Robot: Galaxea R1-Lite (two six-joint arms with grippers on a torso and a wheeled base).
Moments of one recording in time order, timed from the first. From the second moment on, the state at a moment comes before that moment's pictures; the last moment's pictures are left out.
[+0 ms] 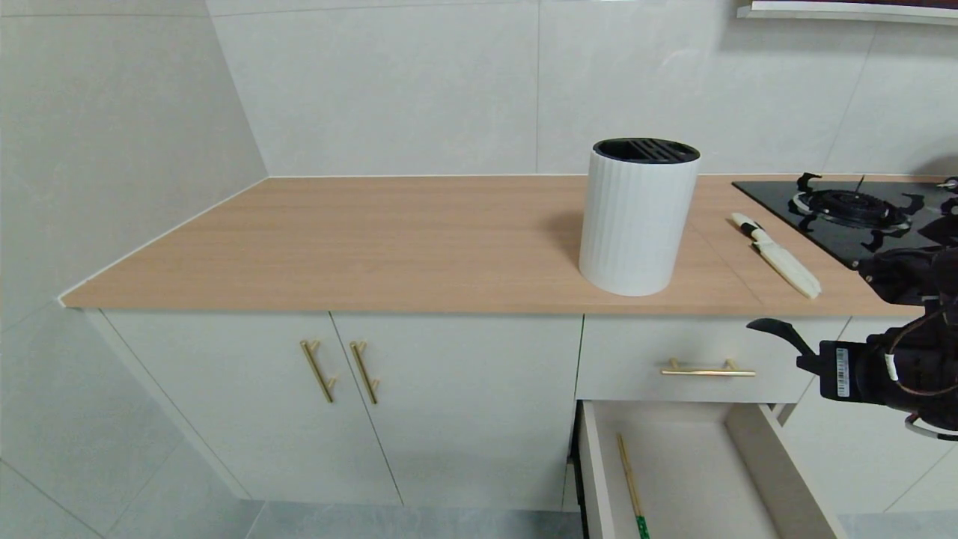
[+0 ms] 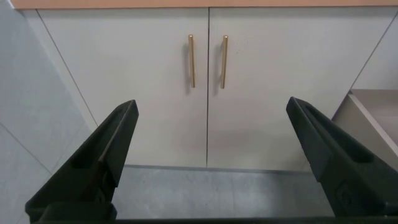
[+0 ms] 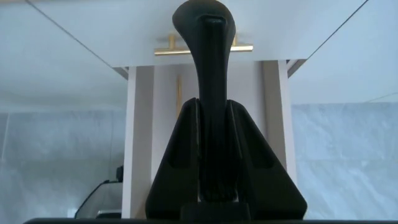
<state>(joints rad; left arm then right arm) 0.00 0.00 0.00 0.00 0.01 0.00 0.24 1.40 -0.73 -0.06 -0.19 0.22</state>
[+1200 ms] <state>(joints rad) 0.00 0.00 0.00 0.00 0.01 0.00 0.22 1.64 -0.67 -0.23 -0.20 0.21</state>
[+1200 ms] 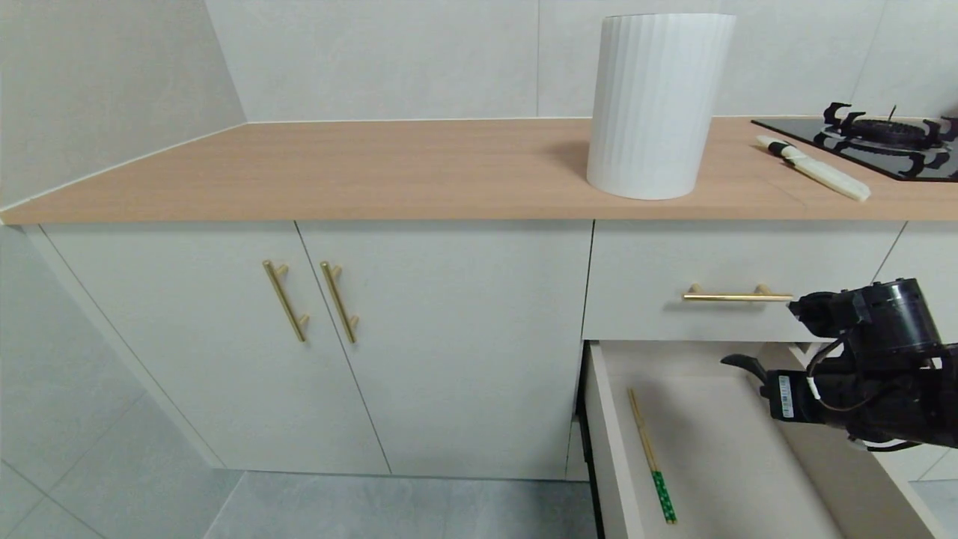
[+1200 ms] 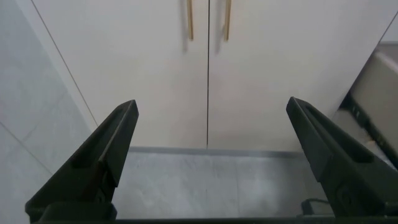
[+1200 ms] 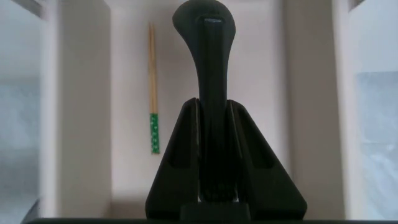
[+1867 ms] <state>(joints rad) 0.00 0.00 0.00 0.00 0.01 0.00 0.22 1.87 -0.65 -0.35 -0.19 0.21</state>
